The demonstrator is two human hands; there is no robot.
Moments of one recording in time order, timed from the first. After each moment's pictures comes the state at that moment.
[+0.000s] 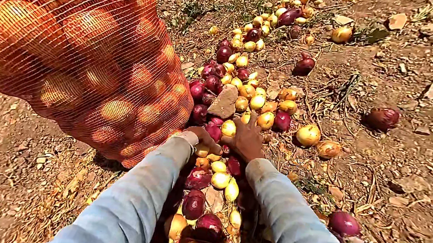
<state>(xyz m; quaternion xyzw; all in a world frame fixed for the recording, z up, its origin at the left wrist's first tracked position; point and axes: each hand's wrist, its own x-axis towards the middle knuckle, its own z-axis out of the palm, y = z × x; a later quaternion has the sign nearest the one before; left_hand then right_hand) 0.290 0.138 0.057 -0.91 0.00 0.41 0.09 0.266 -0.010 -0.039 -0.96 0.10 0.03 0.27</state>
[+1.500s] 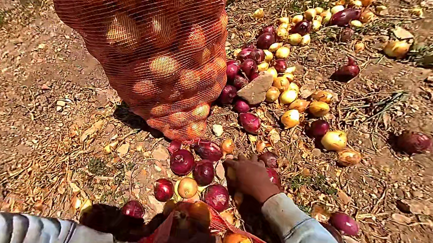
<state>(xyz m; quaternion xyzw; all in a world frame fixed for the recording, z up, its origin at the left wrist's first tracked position) -0.066 0.209 0.066 -0.86 0.35 0.34 -0.16 0.117 0.022 0.002 -0.93 -0.22 0.29 0.08</state>
